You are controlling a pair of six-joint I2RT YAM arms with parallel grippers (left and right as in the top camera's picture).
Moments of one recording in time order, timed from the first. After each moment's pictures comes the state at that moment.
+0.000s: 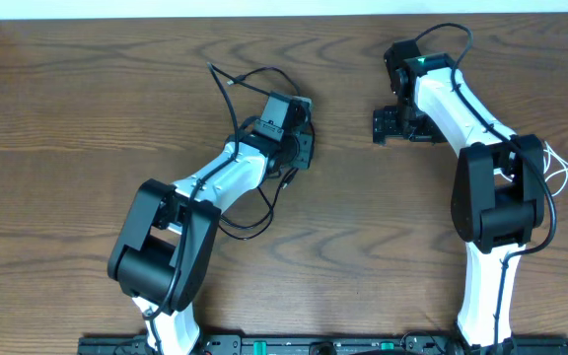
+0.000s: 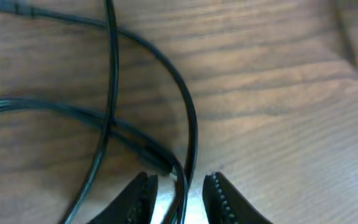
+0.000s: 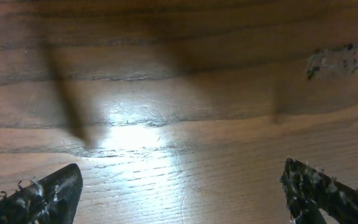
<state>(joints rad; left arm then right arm) -0.45 1.92 1.16 -0.21 0.13 -0.24 0.22 2.23 1.78 -1.10 0.15 0.31</state>
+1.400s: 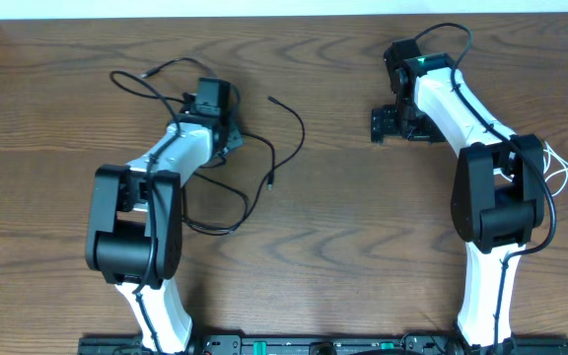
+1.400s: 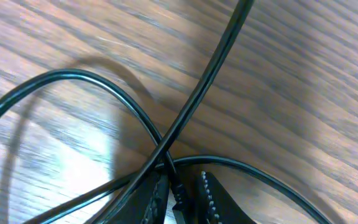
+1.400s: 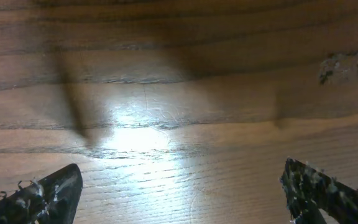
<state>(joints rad) -0.14 1.99 1.21 -0.40 -0.11 -0.52 0.22 2.23 1.78 -1.09 0.12 0.31</state>
